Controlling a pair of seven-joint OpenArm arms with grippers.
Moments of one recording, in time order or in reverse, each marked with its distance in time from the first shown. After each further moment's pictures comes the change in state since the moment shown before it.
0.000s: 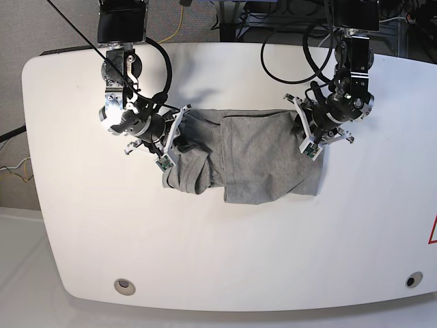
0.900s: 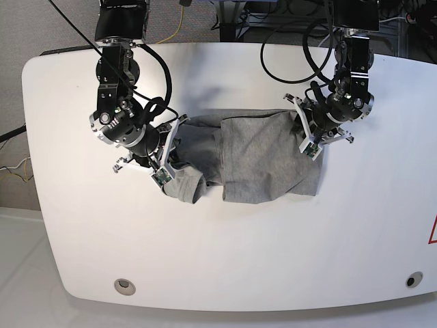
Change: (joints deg) left arm 0.0 0.0 0.0 0.0 -0.1 0.0 0.0; right arm 0.9 -1.5 -0.1 15.8 -0.2 0.0 -10.8
